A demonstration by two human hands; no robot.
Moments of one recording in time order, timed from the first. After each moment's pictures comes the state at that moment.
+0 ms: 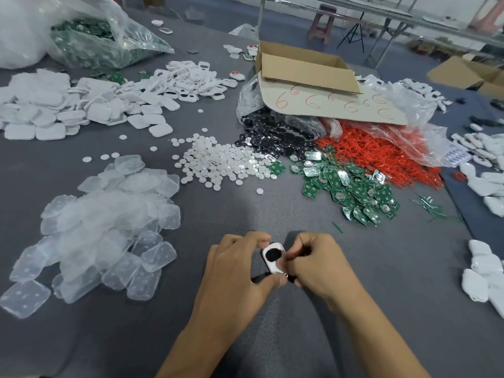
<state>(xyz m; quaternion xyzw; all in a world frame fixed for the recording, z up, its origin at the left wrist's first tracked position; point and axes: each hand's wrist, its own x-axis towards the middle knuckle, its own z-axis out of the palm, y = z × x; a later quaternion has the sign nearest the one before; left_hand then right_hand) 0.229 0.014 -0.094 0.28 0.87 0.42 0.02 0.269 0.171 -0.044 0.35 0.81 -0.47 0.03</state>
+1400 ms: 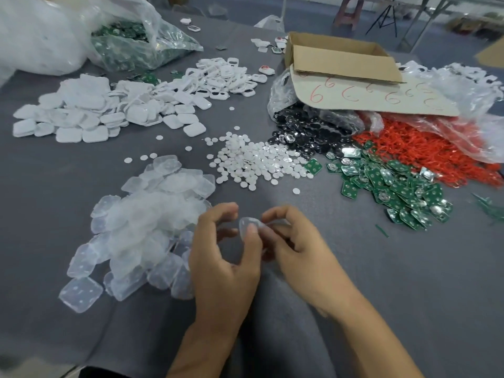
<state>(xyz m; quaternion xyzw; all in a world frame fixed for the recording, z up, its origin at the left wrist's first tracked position) 0.201 -0.019 -0.077 0.11 0.74 0.64 -0.20 0.232 0.097 -0.041 0.14 0.74 -0.66 -0.03</state>
